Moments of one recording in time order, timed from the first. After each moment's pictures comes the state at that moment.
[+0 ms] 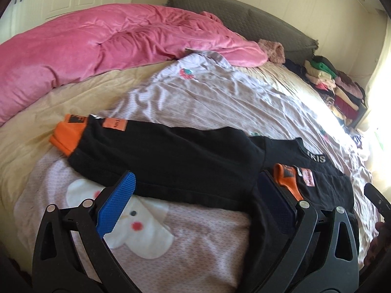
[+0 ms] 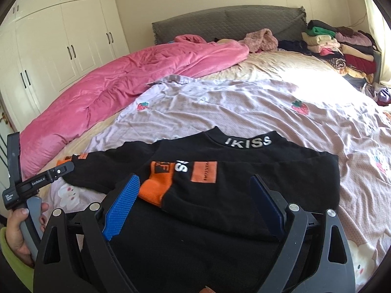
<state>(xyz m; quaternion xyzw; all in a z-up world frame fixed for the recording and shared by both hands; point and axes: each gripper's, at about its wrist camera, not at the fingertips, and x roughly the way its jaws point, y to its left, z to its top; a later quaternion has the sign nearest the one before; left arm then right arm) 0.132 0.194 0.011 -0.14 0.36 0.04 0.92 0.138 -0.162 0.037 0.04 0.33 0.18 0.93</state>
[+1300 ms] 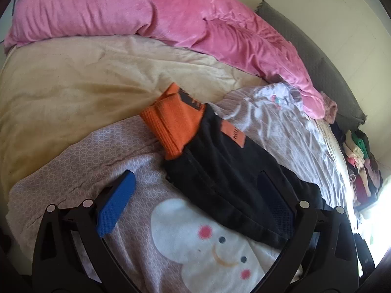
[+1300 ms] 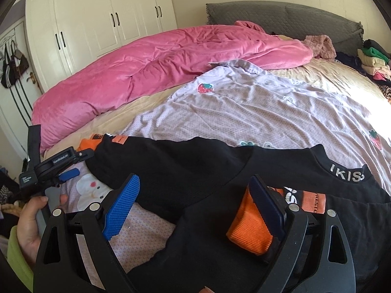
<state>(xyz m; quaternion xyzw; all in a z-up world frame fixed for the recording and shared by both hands) 0.127 0.340 -0.055 -0.34 0.34 0.18 0.86 0.183 -0.005 0.014 -0.03 0.35 0.30 0.89</state>
